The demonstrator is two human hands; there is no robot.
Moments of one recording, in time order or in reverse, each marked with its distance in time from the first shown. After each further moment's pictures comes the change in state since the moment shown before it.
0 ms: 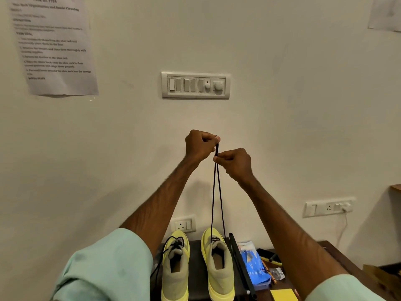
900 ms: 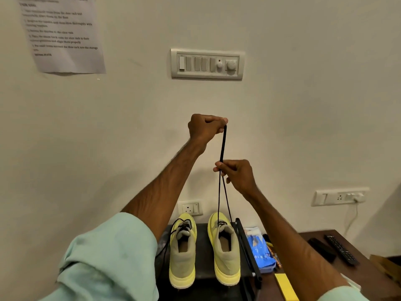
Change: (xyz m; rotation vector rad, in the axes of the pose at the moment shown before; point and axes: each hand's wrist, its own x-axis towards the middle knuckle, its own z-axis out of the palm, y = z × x) left_hand -0.007 -0.003 -0.013 -0.279 0.042 -0.163; right_hand -0.048 0.061 0.040 0.199 -0.148 -0.076
